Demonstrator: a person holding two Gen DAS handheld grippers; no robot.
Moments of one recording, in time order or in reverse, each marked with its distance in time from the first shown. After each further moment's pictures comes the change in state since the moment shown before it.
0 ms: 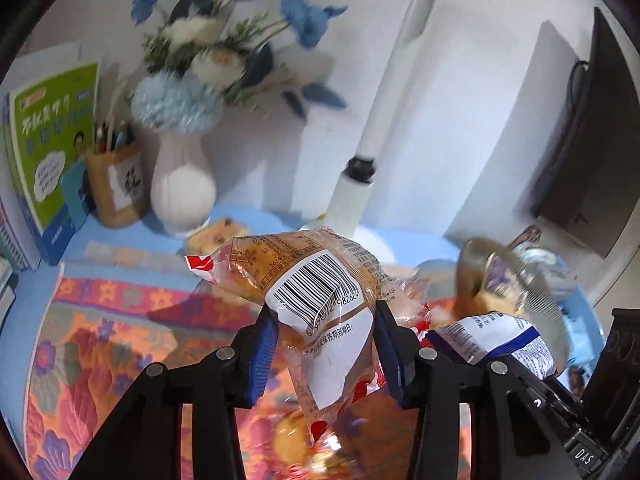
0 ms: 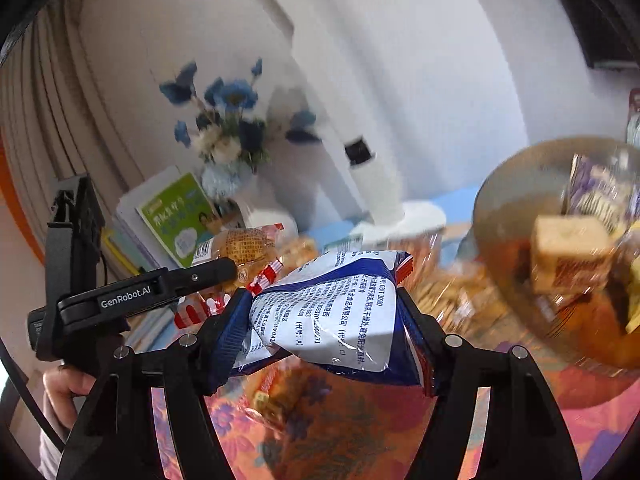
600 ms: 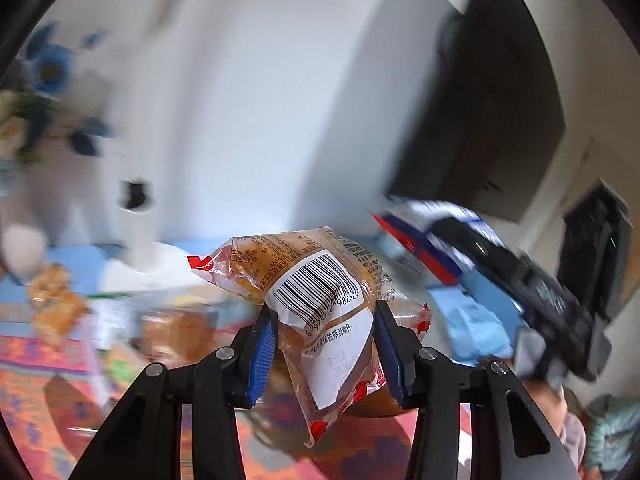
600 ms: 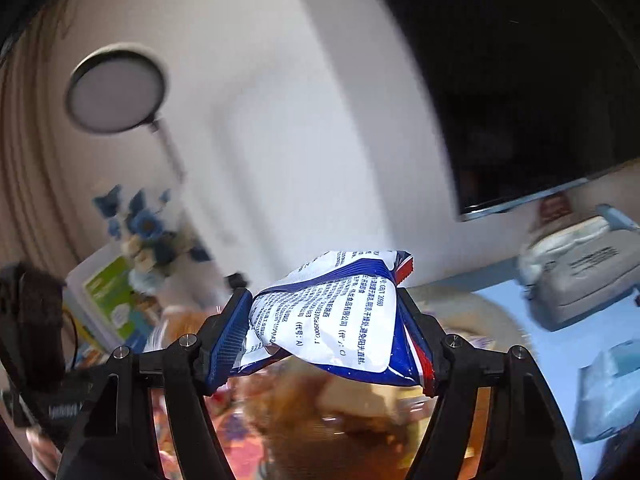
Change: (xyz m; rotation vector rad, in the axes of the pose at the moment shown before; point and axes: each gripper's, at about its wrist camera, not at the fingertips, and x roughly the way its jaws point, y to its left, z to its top) left arm 0.030 -0.184 -0.002 0.161 0.058 -0.354; right arm -0.105 -0.103 0.116 -0.025 -0.173 -0.245
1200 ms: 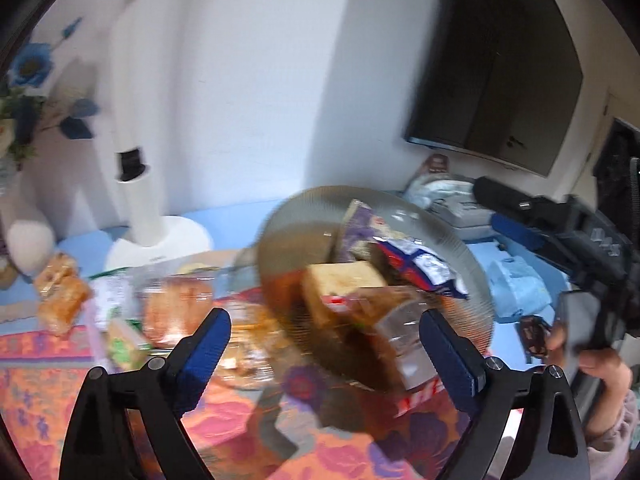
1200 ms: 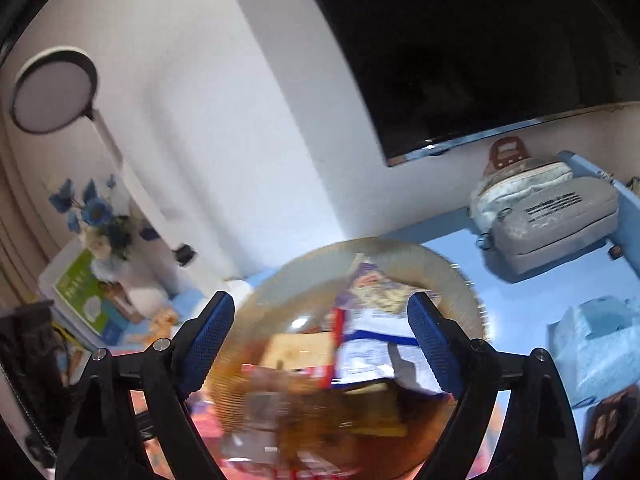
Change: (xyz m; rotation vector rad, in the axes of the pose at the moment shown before) left arm 0.022 0.003 -0.022 0.066 0.081 0.178; right arm 0.003 -0.033 -0.019 0.098 0.132 -0.086
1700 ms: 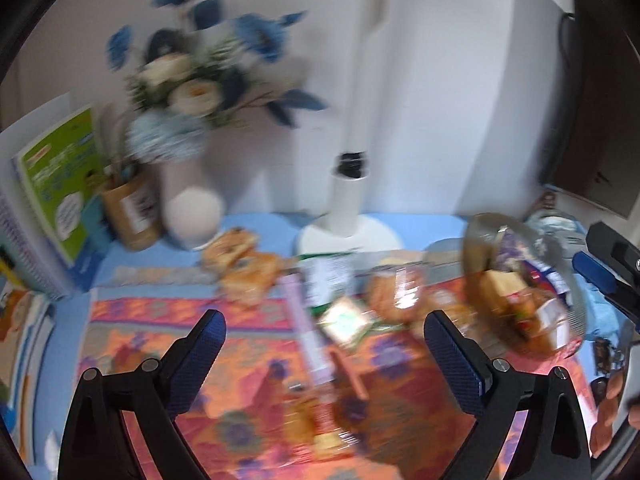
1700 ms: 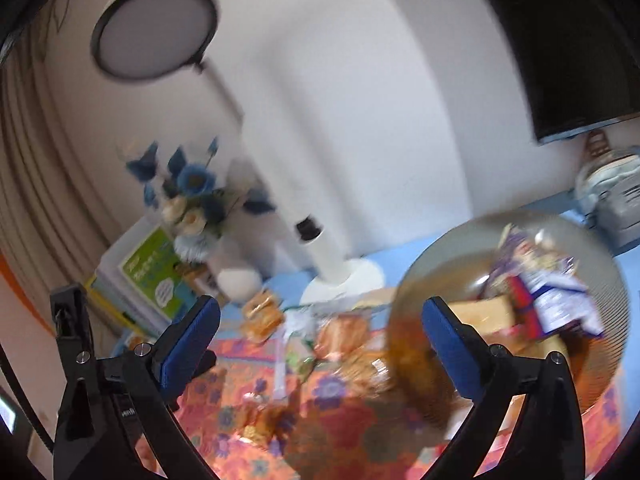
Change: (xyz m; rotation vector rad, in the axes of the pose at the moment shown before) left arm -0.091 0.145 -0.025 -0.141 -0.030 0.323; right arm 0.018 0.135 -0.037 -0.040 0.055 0.192
